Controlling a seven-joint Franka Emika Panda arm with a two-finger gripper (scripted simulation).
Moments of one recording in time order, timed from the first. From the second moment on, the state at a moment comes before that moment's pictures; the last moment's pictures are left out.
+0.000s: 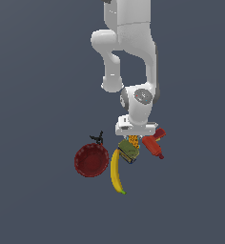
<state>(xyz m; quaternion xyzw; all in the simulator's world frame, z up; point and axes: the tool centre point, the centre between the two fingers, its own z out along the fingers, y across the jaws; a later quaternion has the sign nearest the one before) -0.055 0.115 0.024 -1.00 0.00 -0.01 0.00</state>
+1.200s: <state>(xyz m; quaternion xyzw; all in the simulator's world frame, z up) -0.038 0.086 0.176 -1.00 0.00 0.00 0.00</state>
